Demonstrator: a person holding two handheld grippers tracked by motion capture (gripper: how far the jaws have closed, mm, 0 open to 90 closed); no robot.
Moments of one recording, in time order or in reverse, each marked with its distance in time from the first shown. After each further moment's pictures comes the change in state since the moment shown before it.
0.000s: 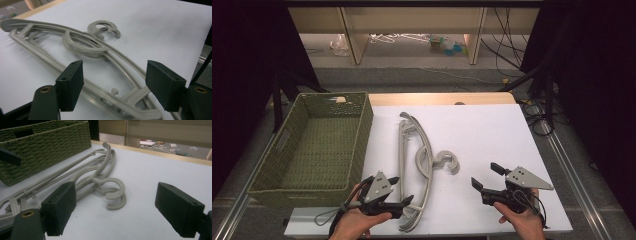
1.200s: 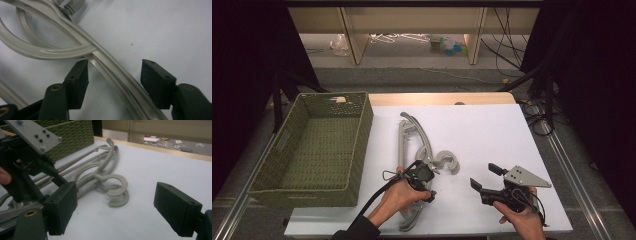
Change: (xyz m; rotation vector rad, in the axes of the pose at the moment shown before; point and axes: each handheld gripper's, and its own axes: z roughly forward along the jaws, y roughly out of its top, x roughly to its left) left arm -0.001 0.041 0.115 0.524 -0.019 0.059; right arm -0.002 -0.001 0.003 0.036 0.029 -0.009
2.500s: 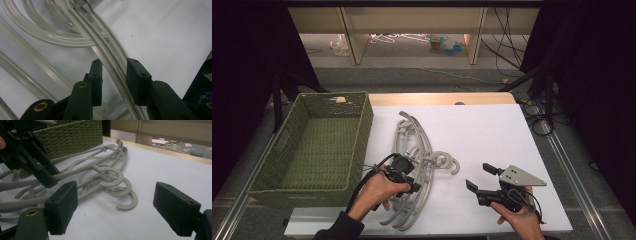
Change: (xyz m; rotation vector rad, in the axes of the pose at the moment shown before) left arm 0.035 -0.027 -0.042 -0.031 -0.141 -0.167; right arm 0.007 0.003 0.006 0.015 0.055 -0.007
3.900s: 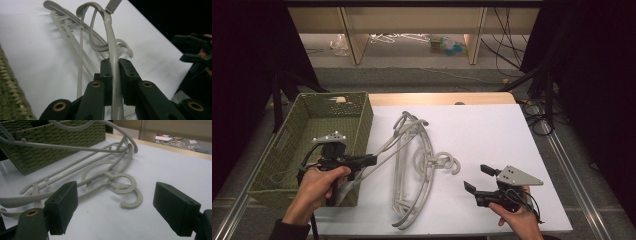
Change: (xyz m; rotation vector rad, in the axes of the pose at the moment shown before) left arm 0.064 -0.062 -0.118 -0.540 -0.083 -0.275; right arm 0.001 -0.002 0.006 -0.001 0.020 -0.015
